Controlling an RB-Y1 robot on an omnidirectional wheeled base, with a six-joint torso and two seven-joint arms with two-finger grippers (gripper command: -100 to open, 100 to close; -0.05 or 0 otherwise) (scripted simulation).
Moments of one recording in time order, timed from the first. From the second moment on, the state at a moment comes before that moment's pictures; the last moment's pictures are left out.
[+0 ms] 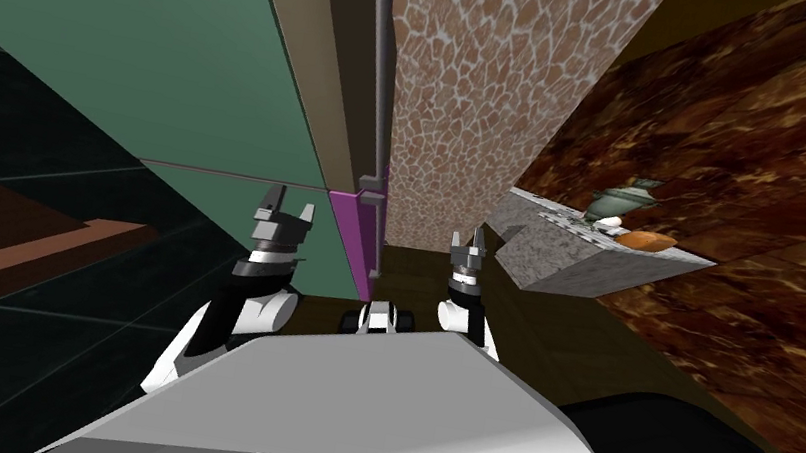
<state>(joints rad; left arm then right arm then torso) 0.43 0.16 -0.02 -2.39 0.01 -0.27 0.08 0.48 -0.04 0.03 -2.21 -0.09 -0.53 -0.11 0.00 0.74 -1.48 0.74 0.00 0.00</state>
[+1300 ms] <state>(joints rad) 0.40 0.16 0.01 -2.43 0.01 0.04 0.09 0.48 -0.04 0.03 -2.21 -0.09 -0.53 -0.11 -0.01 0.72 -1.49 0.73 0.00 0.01</state>
